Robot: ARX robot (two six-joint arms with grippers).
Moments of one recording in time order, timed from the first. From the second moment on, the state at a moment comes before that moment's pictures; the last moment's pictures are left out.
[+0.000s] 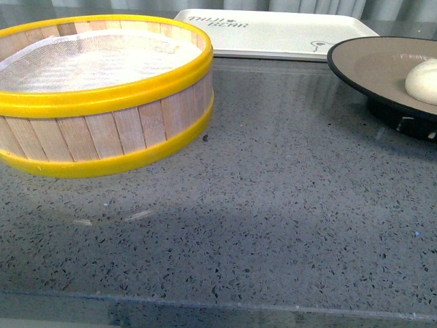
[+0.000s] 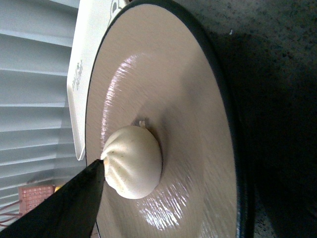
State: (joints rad) left arm 0.00 0.00 0.03 0.00 0.00 0.00; right arm -0.27 1.36 0.68 0.12 -0.55 0.95
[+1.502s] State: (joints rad) left arm 0.00 0.00 0.03 0.00 0.00 0.00; right arm -0.27 1.53 0.76 0.54 -0.54 1.18
